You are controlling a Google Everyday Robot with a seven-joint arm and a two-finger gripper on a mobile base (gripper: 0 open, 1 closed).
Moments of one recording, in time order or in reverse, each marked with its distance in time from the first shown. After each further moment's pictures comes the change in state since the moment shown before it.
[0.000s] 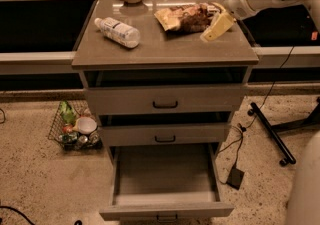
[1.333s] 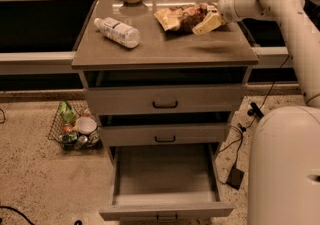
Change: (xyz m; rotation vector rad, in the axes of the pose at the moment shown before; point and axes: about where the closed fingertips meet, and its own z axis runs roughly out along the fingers) arm 0.034 -0.066 0.074 0.151 -0.126 0.116
